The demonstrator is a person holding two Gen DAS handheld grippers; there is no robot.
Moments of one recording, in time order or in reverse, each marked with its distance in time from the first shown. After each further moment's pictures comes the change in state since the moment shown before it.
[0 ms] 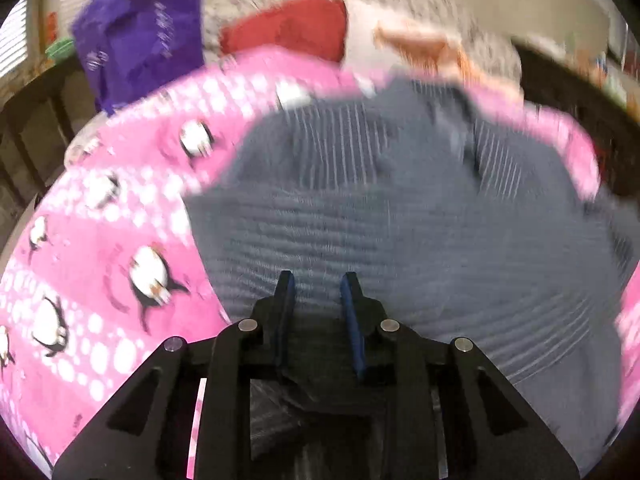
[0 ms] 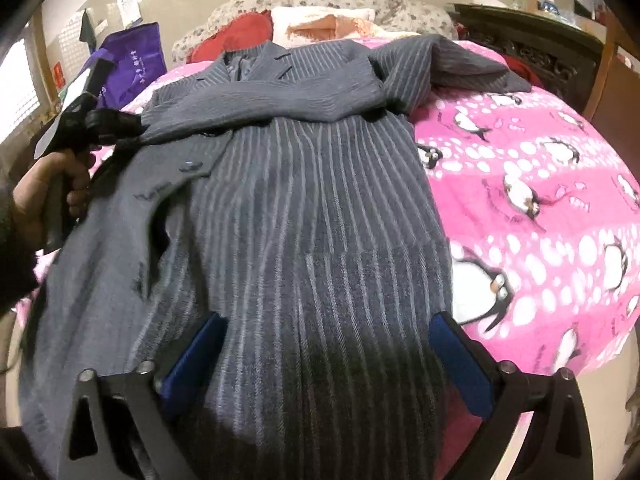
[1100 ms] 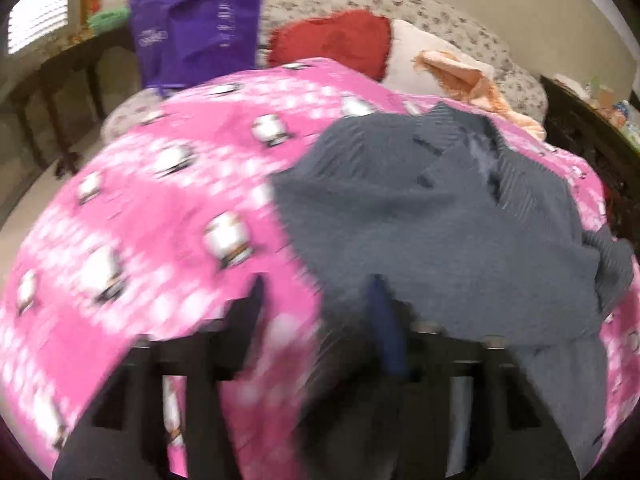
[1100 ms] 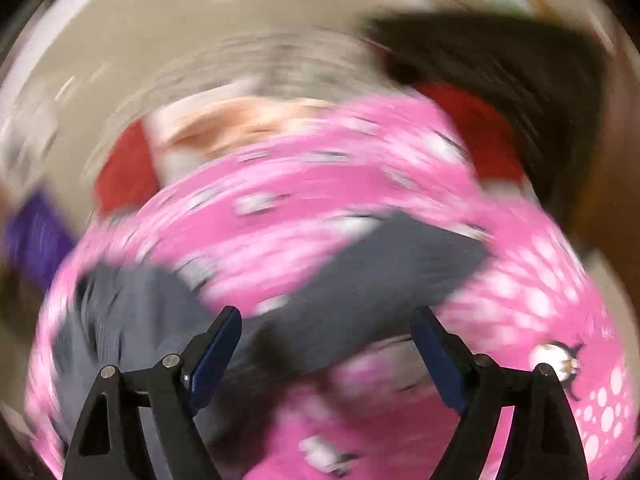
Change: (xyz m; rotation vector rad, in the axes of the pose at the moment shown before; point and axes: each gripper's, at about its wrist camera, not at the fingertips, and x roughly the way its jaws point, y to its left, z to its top) left arm -0.044 0.049 -0.035 -0.108 0.002 0.072; right arm 0.095 -0.270 0.264 0.453 -0.065 0.011
